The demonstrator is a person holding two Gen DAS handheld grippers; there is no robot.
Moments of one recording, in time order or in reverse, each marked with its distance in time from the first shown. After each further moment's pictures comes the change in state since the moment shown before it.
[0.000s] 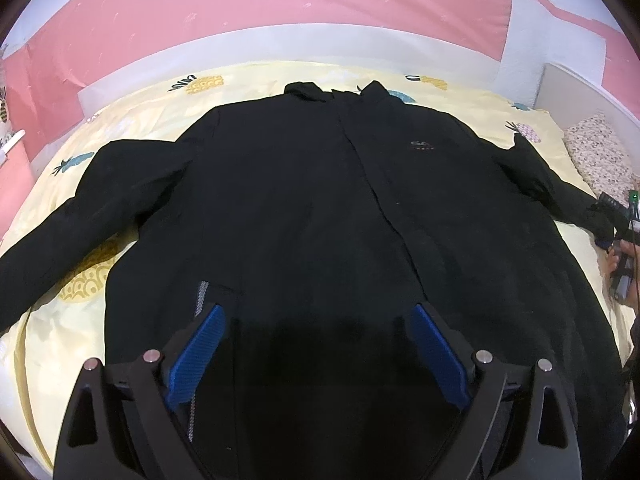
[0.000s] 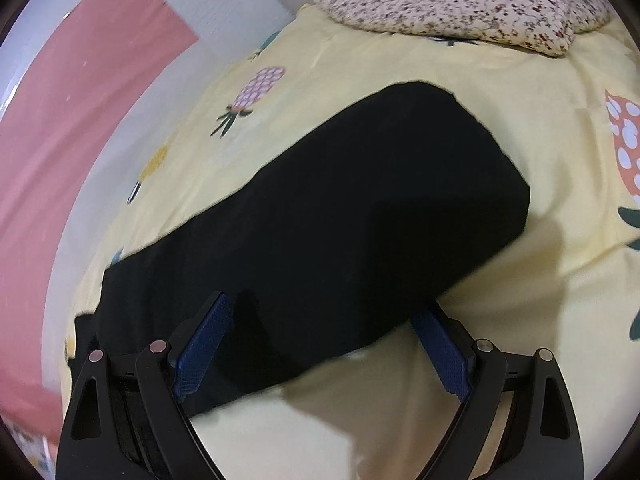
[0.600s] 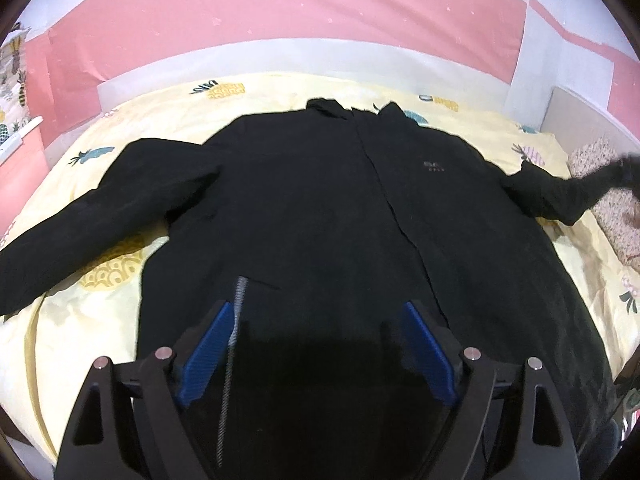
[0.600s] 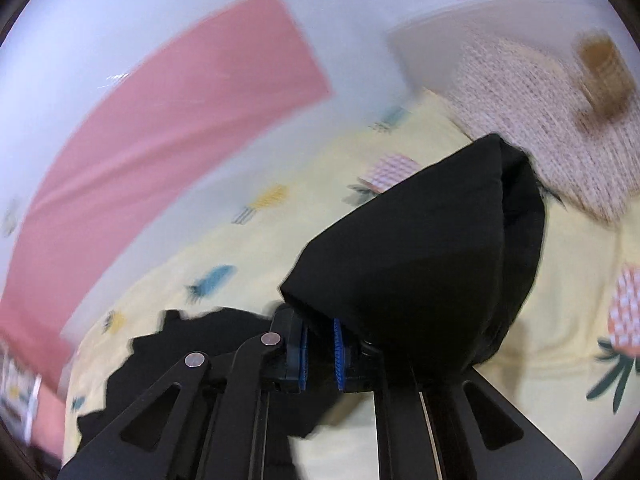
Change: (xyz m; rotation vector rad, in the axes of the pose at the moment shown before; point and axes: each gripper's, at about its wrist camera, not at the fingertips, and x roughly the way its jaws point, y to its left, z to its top) left arm -0.029 0.026 -0.004 -0.064 -0.057 0.004; right arm -0.132 0.151 0.016 -0.332 -0.195 0.232
